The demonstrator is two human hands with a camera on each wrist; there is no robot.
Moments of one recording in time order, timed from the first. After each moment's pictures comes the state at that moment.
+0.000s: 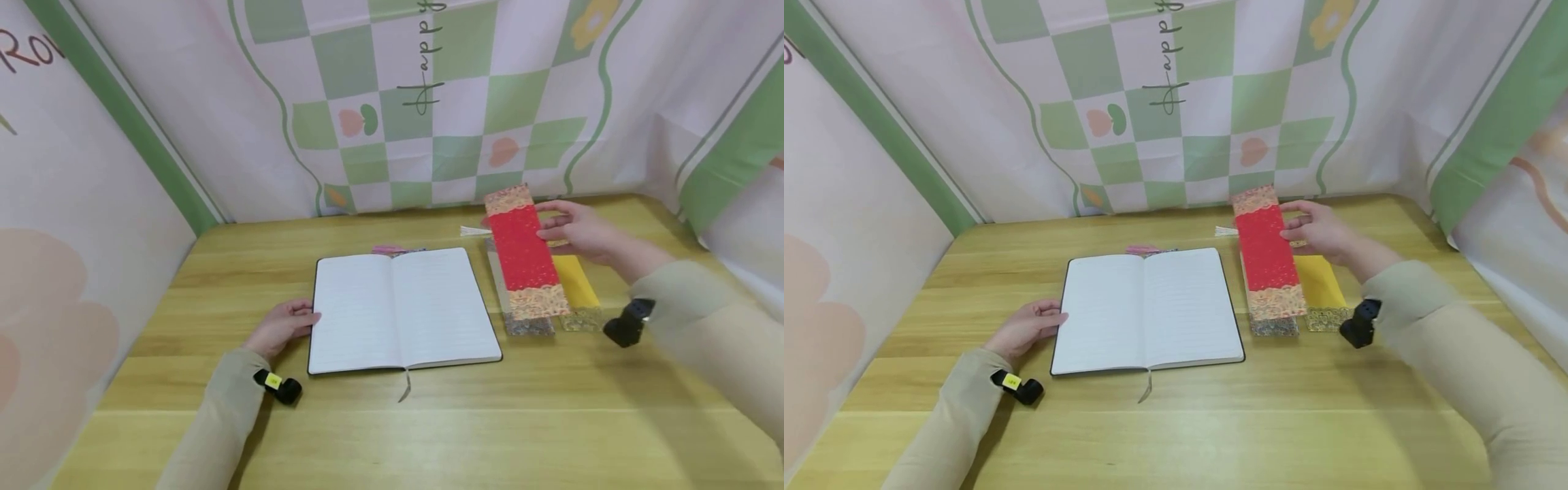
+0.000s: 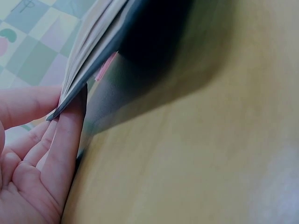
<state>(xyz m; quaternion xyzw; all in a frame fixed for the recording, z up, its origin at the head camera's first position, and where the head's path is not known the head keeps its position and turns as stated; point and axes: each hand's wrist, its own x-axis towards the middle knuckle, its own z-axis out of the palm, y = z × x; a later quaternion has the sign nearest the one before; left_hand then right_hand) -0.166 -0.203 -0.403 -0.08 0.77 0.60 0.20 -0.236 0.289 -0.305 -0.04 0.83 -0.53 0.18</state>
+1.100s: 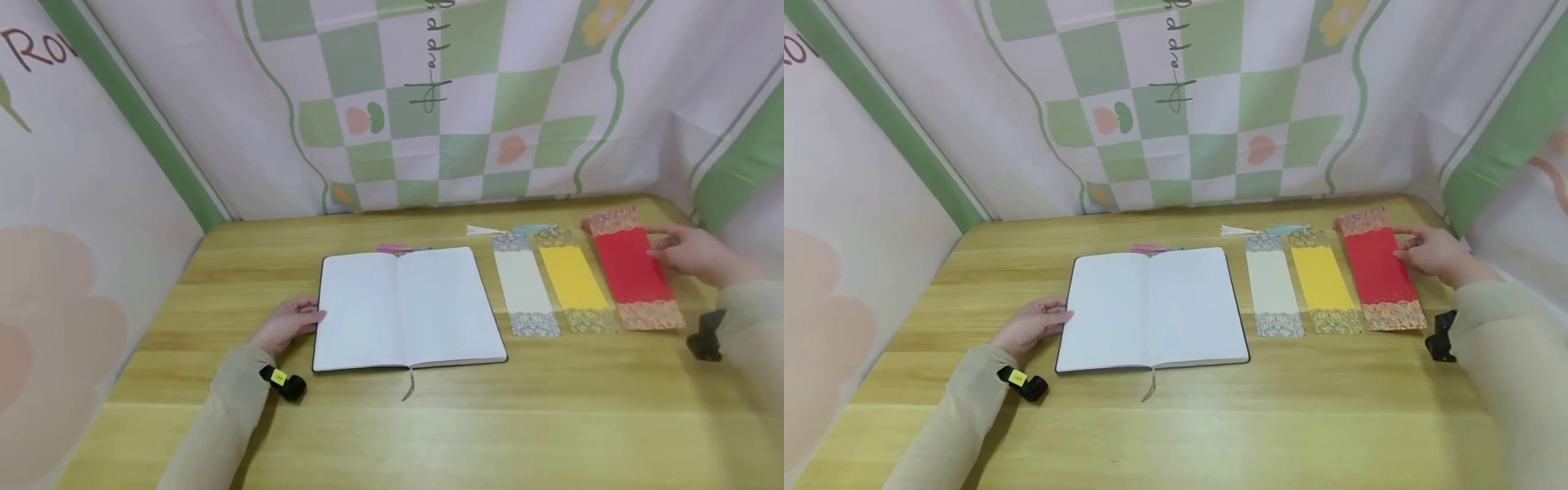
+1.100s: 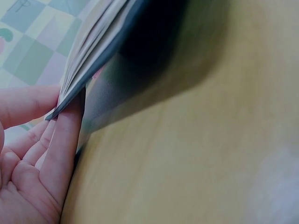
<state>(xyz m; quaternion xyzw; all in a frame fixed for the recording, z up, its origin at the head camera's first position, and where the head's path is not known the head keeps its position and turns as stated) -0.166 -0.202 -0.403 -0.08 0.77 0.60 0.19 -0.237 0.450 -0.357 -0.01 0.94 -0.30 0.14</state>
